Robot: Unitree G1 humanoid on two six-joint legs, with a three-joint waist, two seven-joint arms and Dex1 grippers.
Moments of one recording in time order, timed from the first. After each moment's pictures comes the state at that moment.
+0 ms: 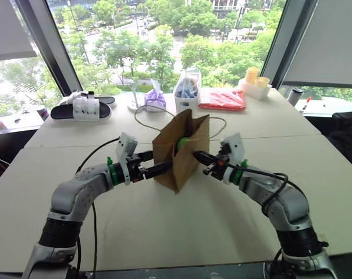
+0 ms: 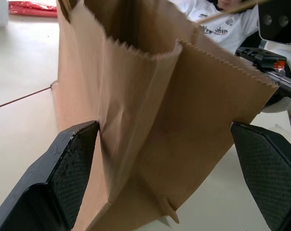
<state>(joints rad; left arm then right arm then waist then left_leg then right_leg) -0.50 0.47 0.02 -0.11 -0.66 0.70 -0.78 -0.50 -0.37 0.06 -0.21 0.47 0.70 0.46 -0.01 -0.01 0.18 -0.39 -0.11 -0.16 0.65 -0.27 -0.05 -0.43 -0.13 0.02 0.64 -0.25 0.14</state>
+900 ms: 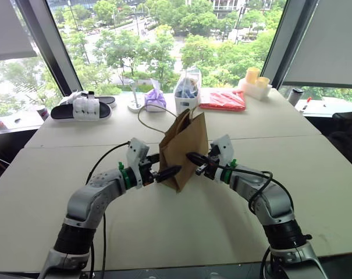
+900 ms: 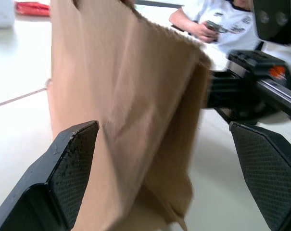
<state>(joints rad) -0.48 0.33 -0.03 -0.13 -0.54 0.64 -0.64 -0.52 -0.32 0.08 -0.10 0.38 0.63 0.51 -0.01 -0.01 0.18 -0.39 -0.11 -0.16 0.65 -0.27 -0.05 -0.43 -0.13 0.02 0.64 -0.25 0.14</state>
